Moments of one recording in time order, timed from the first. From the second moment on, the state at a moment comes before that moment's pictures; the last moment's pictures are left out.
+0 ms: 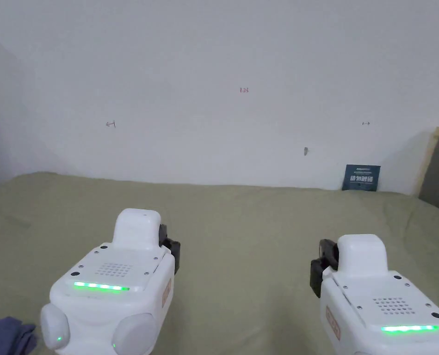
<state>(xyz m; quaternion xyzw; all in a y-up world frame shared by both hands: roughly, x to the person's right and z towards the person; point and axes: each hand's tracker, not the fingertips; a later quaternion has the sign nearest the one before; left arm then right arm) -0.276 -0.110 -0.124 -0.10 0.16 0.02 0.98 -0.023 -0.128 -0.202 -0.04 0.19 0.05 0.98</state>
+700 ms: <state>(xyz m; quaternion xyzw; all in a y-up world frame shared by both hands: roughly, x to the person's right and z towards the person) -0.282 -0.109 -0.126 -0.10 0.20 0.00 0.97 -0.018 -0.118 -0.207 -0.04 0.19 0.04 0.98</state>
